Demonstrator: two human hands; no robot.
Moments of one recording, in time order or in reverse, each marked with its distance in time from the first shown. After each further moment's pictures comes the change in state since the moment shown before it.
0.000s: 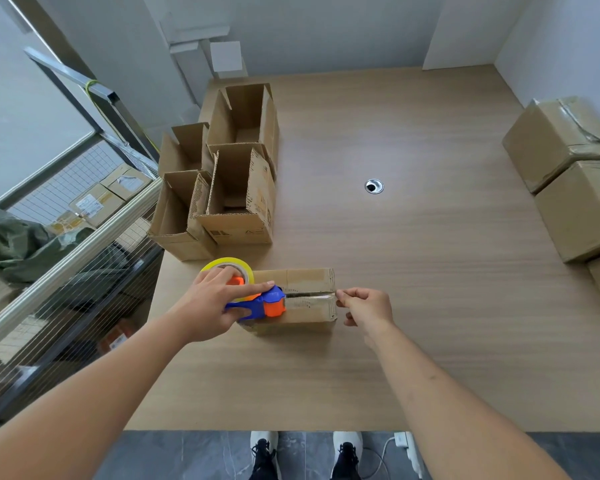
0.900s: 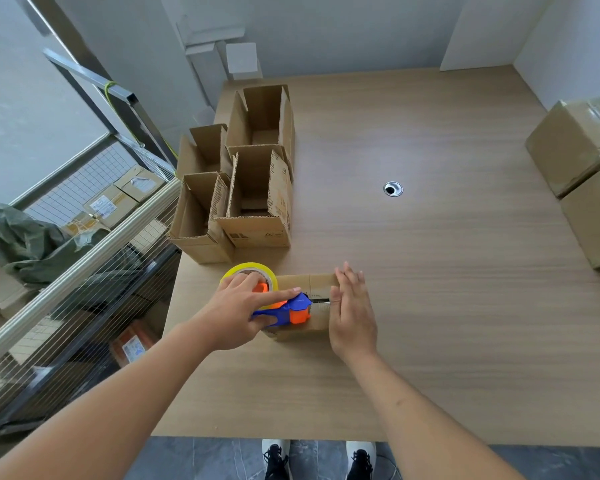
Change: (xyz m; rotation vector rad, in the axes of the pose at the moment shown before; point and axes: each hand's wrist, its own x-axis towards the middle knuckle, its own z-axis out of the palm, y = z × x) left_hand -0.002 0.005 -0.004 0.001 -0.071 -0.007; right_hand -0.025 0.021 0.071 -0.561 0.115 -0.692
